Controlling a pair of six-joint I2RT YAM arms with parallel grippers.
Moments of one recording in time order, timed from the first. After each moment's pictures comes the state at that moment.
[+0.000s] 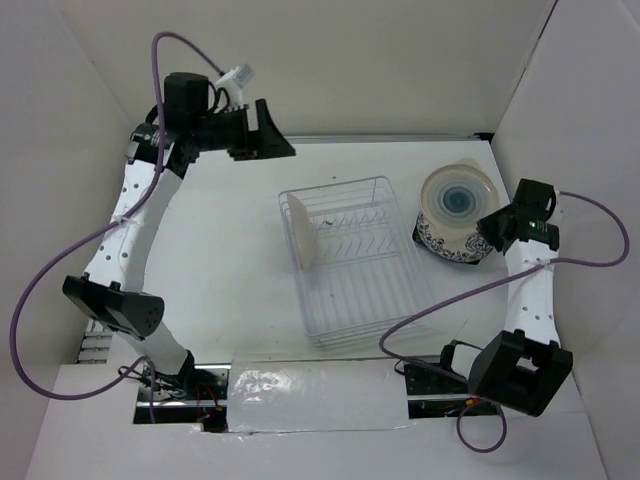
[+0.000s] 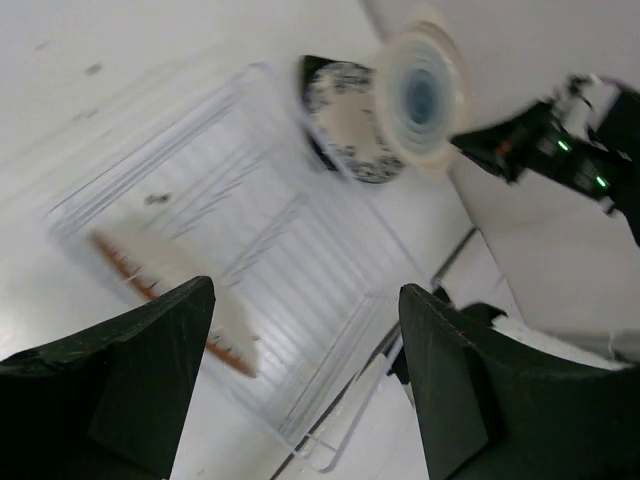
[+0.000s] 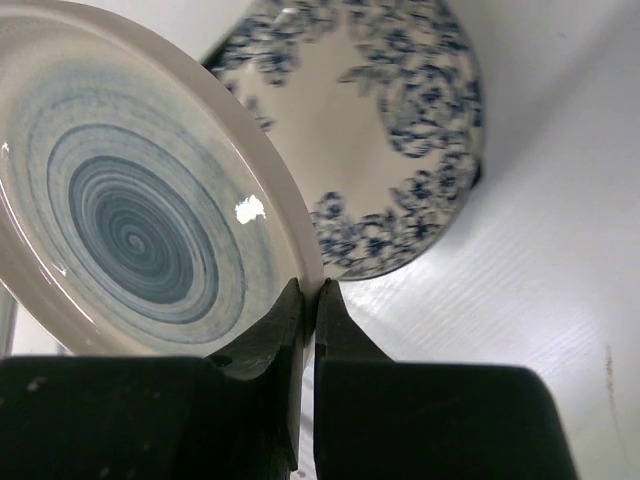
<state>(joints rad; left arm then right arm) -0.24 1.64 1.99 -0.88 0.60 -0.39 -0.39 1.16 1.03 -0.69 -0.01 0.77</state>
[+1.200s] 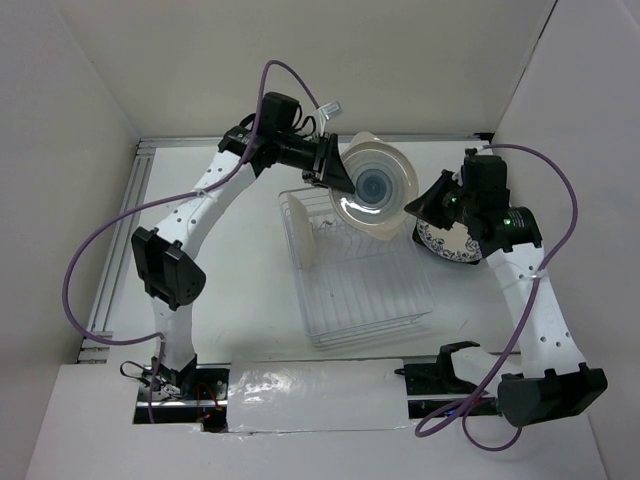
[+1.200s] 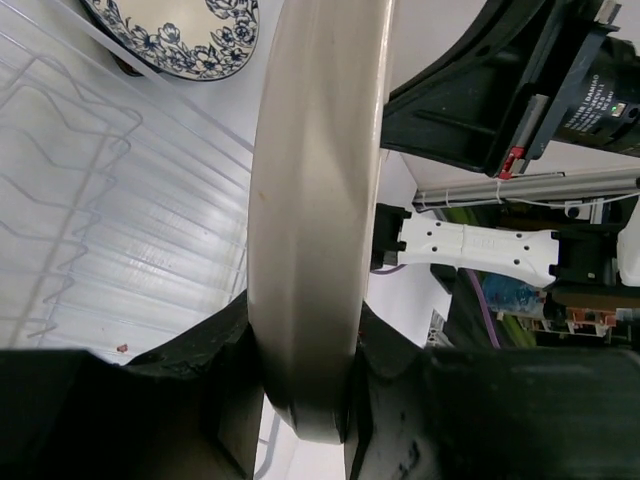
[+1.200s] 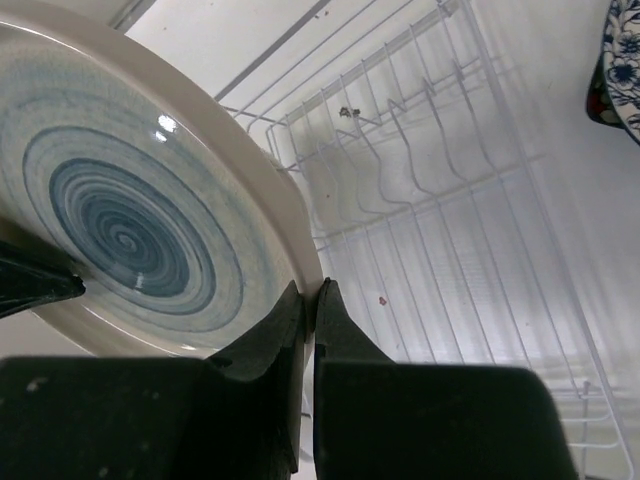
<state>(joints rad) -0.51 1.96 2.12 -0.78 0.92 -0.45 0.14 1.10 1.30 -0.83 -0.20 0.73</state>
